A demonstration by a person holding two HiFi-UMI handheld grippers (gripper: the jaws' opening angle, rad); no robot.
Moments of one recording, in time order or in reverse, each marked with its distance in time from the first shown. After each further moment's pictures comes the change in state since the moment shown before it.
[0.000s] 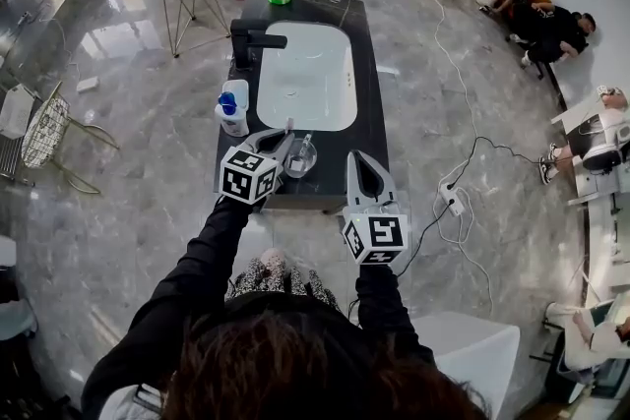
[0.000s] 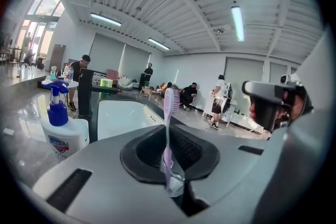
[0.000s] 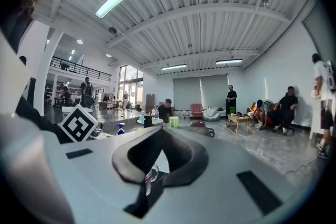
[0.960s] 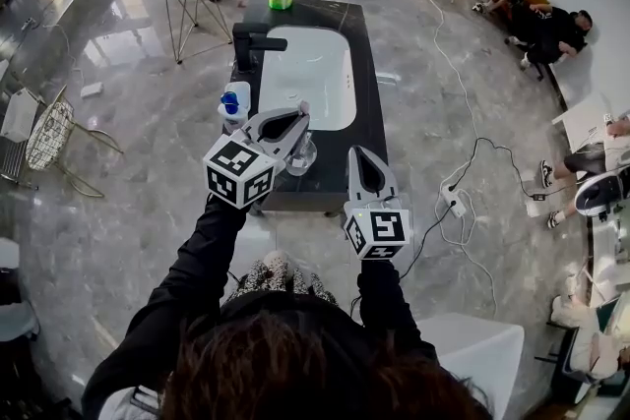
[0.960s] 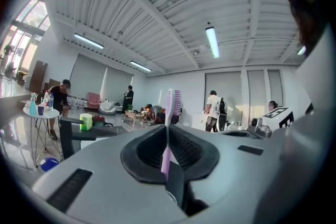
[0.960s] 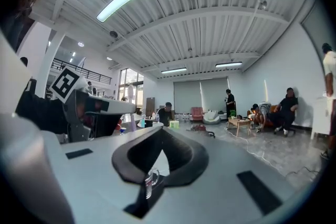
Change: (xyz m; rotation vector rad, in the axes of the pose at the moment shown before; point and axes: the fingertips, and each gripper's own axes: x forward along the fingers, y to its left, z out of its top) left arm -0.055 -0.071 0.116 0.129 -0.242 -0.166; right arm -0.010 0.001 0.013 0.006 -0.040 0.002
